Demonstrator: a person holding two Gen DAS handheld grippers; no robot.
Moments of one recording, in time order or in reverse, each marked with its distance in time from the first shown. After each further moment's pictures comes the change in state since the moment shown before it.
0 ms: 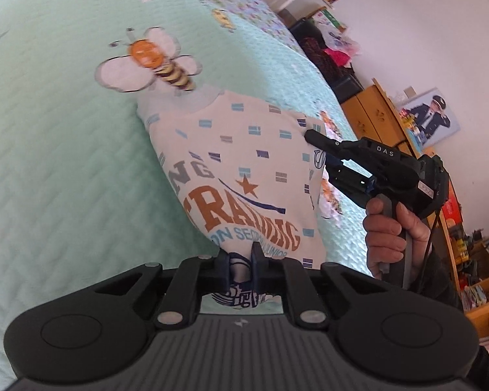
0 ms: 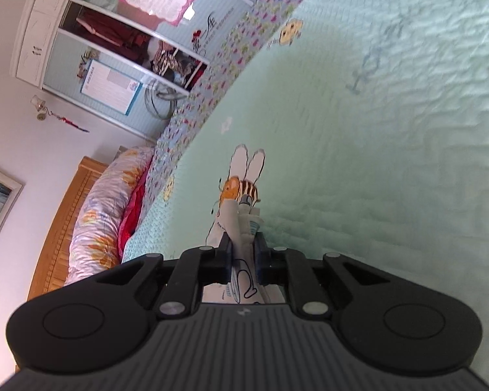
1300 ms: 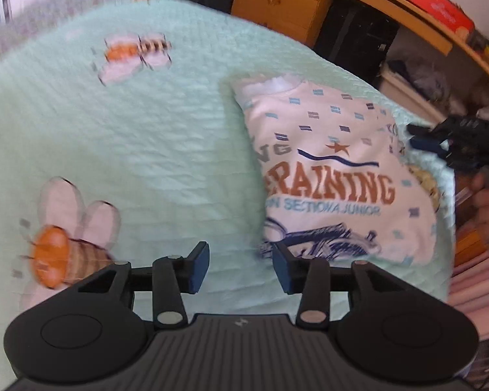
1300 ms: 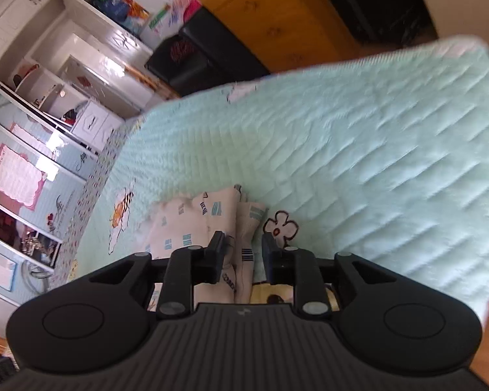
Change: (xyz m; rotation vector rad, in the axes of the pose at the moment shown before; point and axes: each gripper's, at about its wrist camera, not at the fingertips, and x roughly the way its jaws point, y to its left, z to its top) left arm 0.340 -0.322 -0.045 0.720 0.172 0.203; right arm -0.386 -0.303 0.060 0.227 -0.563 -0.516
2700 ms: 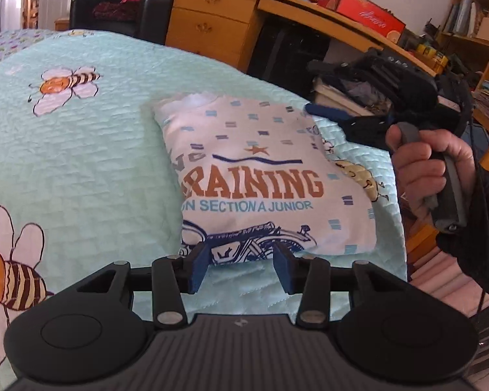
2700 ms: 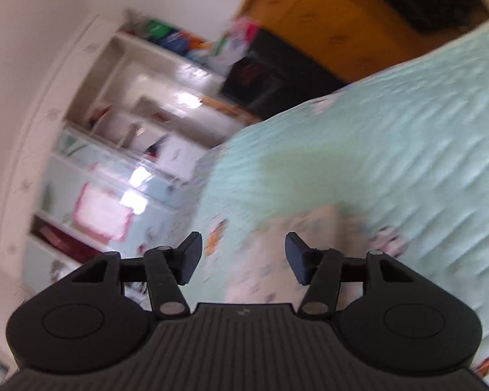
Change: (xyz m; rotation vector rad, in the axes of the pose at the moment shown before) left arm 0.016 -0.024 -0.017 0.077 -0.107 -0.237; right arm 0.034 0.011 0.005 0.134 -0.012 0.416
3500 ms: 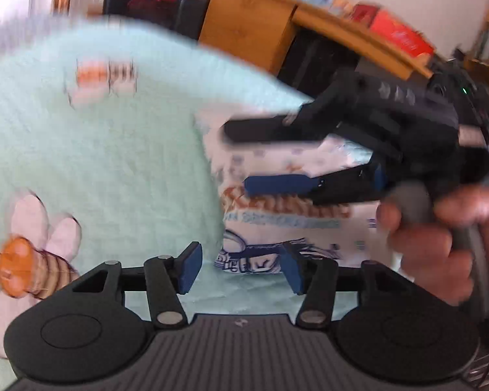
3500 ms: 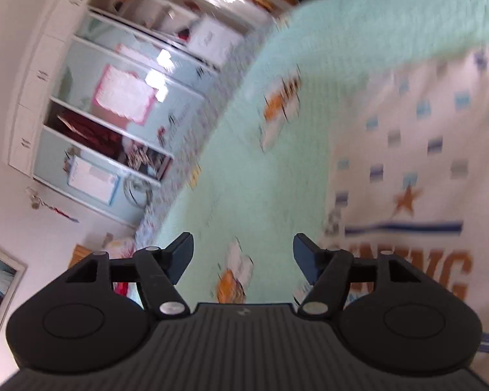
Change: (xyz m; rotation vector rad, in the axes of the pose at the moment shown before) left arm 0.007 0.027 0.006 -0.170 0.067 0.021; right arm 0.076 0.084 -0.087 -0.097 0.435 -0.003
